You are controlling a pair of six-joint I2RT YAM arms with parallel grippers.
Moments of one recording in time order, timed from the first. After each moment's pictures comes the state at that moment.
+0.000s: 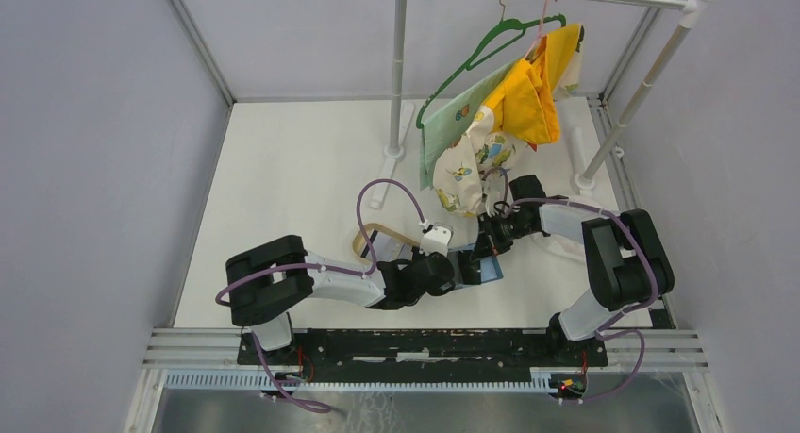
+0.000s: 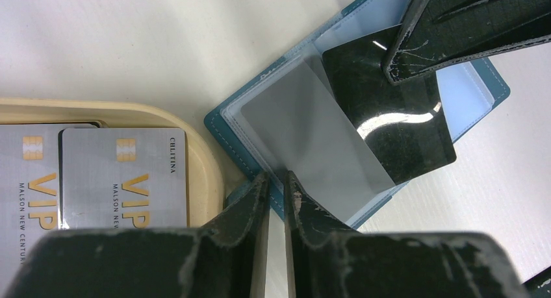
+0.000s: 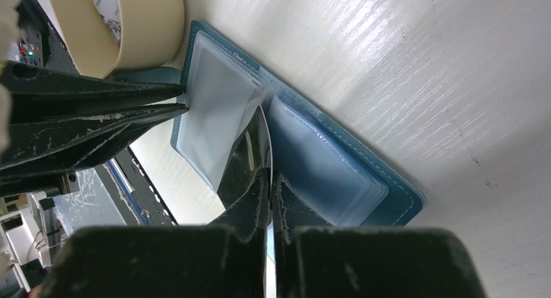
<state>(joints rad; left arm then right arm) -1.26 1.71 0.78 0.13 -0.55 -0.66 0.23 1.61 0.73 -0.40 -0.77 -0.17</state>
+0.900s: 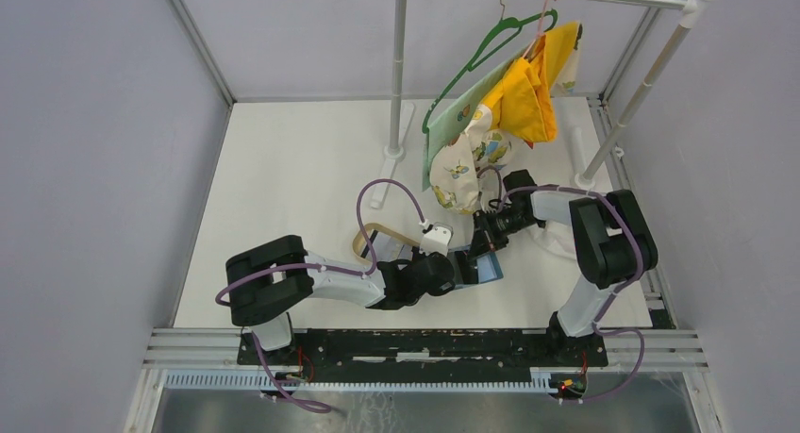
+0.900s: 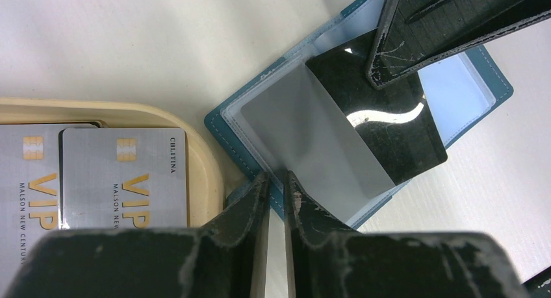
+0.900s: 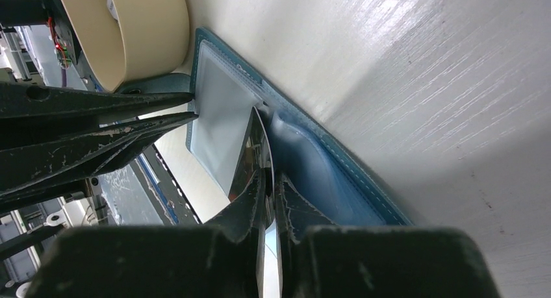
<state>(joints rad) -1.26 1.71 0.79 0.13 -0.55 -0.66 0.23 1.75 0.84 -0.50 -0.83 -0.17</state>
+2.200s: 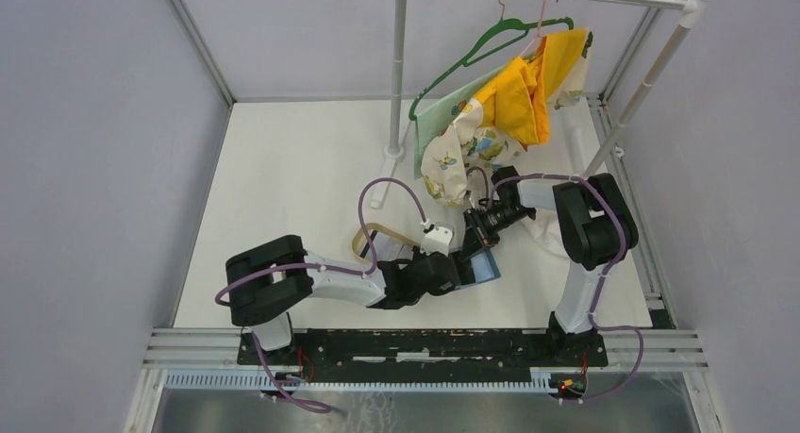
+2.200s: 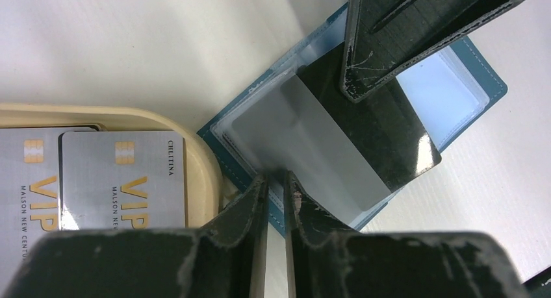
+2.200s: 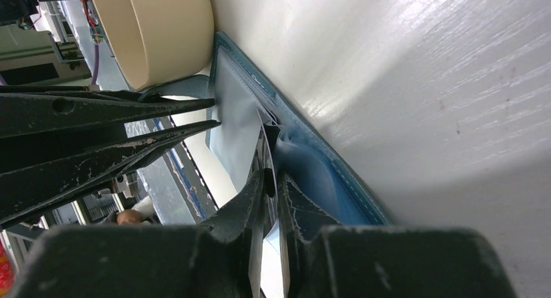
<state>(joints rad) -1.26 1.71 0.80 0.12 -0.55 -0.66 0.27 1.91 1.00 -0.65 -0.92 -0.25</state>
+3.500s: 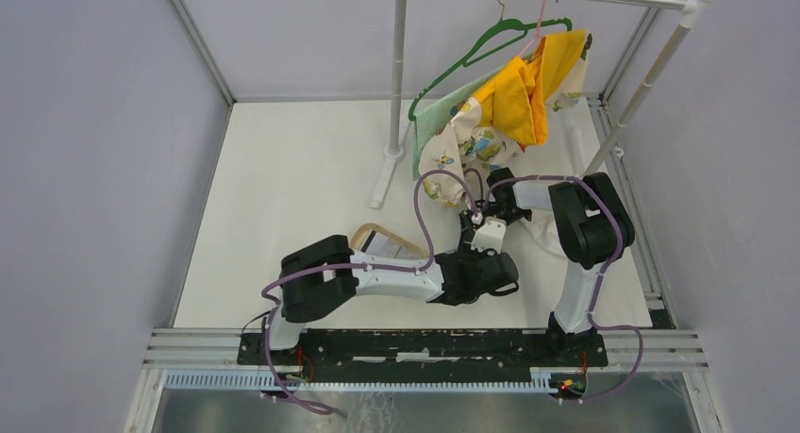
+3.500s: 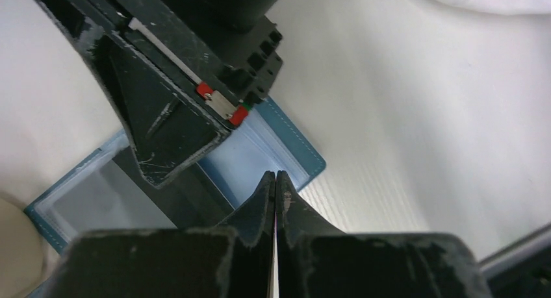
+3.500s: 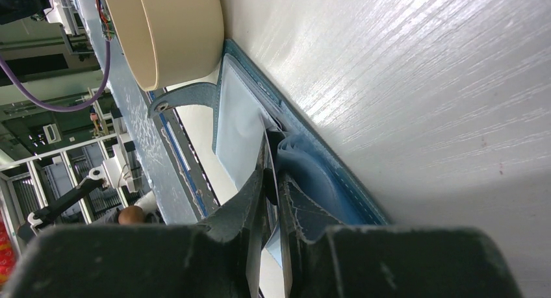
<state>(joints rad) -1.36 1.98 1.33 -0.19 -0.61 -0.80 0.29 1.93 0.99 -0.62 -0.95 -0.24</state>
